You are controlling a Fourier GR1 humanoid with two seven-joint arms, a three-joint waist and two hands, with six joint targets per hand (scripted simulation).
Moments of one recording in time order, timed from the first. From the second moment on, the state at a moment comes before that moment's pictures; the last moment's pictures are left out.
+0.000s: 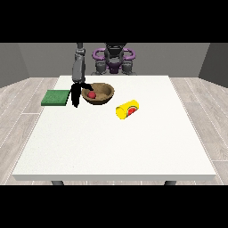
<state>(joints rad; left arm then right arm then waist) -1.08 0.78 0.39 -1.01 0.39 -0.27 -0.06 -0.52 -0.09 -0.29 -0.86 -0.23 0.04 -0.46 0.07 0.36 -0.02</state>
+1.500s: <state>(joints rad) -0.94 0.93 0.50 -0.69 0.39 -0.40 -0.19 -0.65 -0.24 -0.05 -1.01 0.06 -0.20 0.25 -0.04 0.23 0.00</state>
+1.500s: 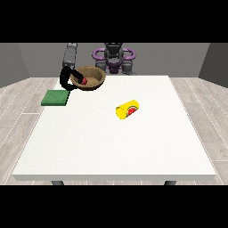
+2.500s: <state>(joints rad) -0.93 0.97 0.51 -0.82 0.43 -0.37 -0.20 -0.67 -0.57 -0.29 -0.74 -0.05 0.07 -0.04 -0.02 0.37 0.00</state>
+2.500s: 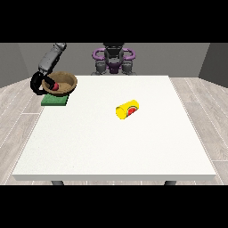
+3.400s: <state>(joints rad) -0.94 0.96 0.49 -0.98 0.48 -0.30 -0.10 -0.77 -0.73 -0.35 -0.53 -0.04 0.17 -0.15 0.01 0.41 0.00</state>
